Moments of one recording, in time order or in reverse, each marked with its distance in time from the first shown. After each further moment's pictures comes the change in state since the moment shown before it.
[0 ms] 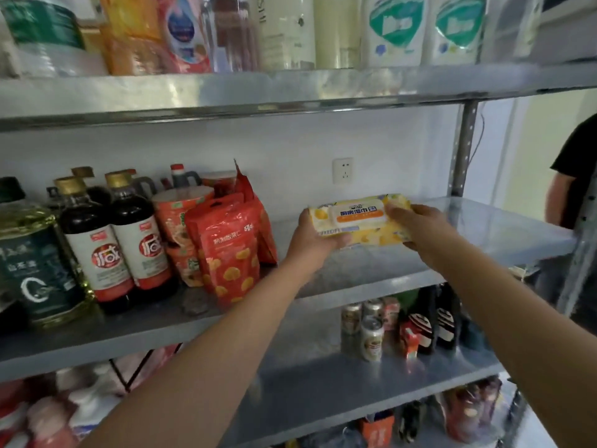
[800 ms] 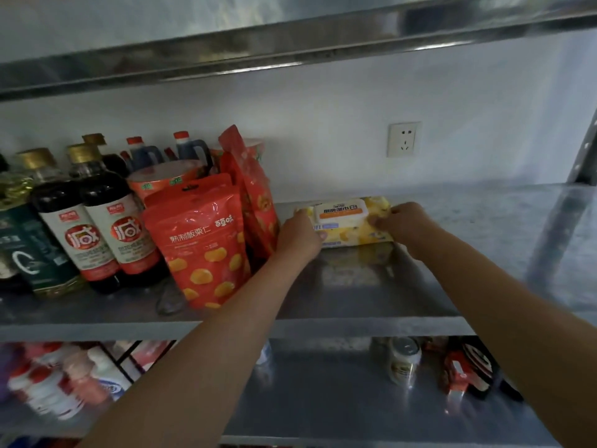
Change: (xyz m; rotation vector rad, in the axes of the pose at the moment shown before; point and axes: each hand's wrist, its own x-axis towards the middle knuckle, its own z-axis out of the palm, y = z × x) left_hand 0.089 -0.057 0.000 0.825 0.223 -0.309; right_hand 0.163 0.076 0.070 -0.436 -0.288 0.097
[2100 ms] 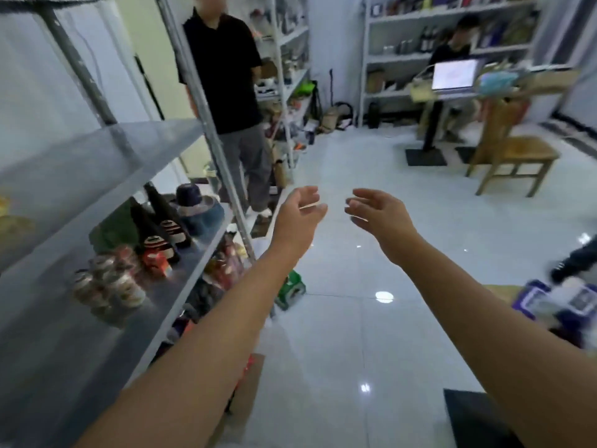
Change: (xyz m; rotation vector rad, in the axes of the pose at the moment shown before) left_hand -0.478 0.065 0.023 -0.821 -1.260 0.804; right_hand -0.624 0.141 -0.068 0.410 1.248 0.198
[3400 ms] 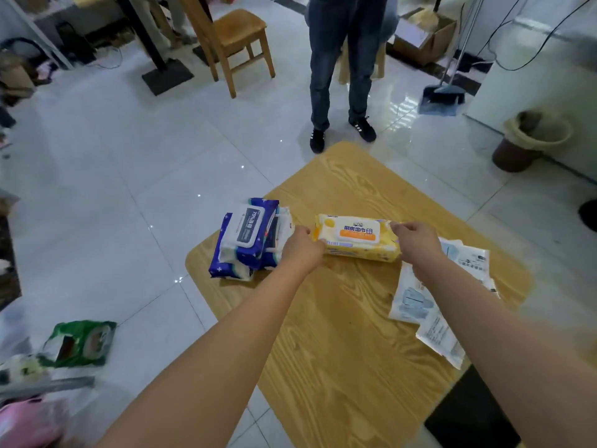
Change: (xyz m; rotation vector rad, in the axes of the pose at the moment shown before) left_hand -0.153 -0.083 0.708 0.632 -0.961 -0.278; right_hand -0.179 0.233 -0.683 -0.126 1.083 0.724
